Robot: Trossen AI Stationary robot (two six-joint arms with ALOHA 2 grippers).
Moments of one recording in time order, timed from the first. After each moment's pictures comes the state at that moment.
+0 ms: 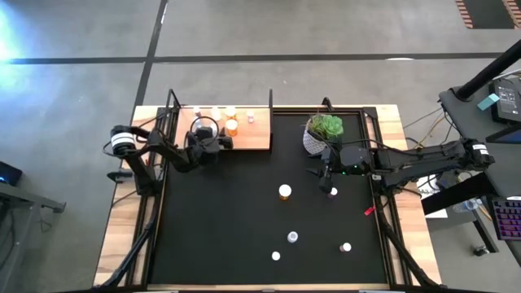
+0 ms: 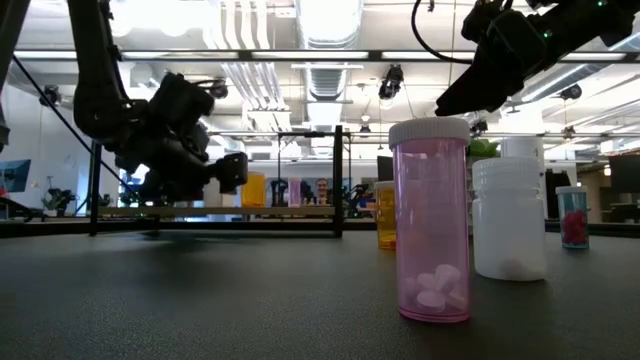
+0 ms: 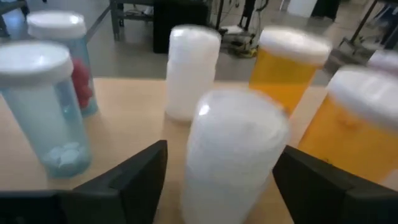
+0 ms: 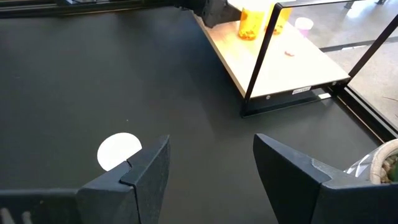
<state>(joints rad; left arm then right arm) 0.37 1.69 0.36 0.89 -0.91 -0.57 0.01 0.94 0.55 -0.12 0.23 0.10</state>
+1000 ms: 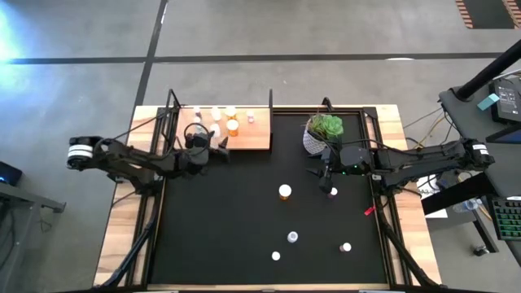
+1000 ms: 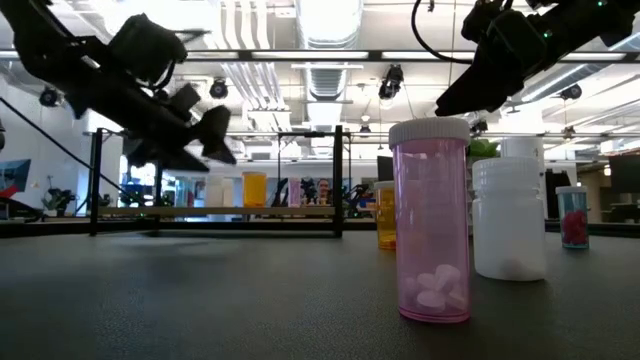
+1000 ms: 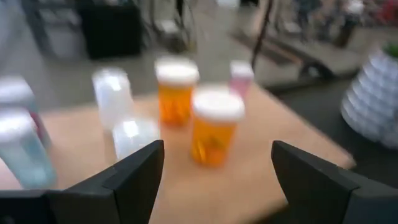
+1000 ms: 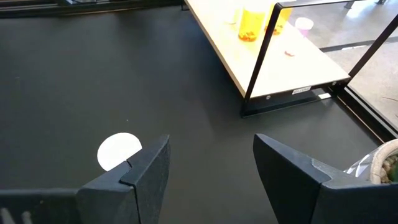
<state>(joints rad) 0.14 1.24 0.34 0.52 -0.87 -0.48 0.01 0.94 0.55 -0.12 0.23 0.10</state>
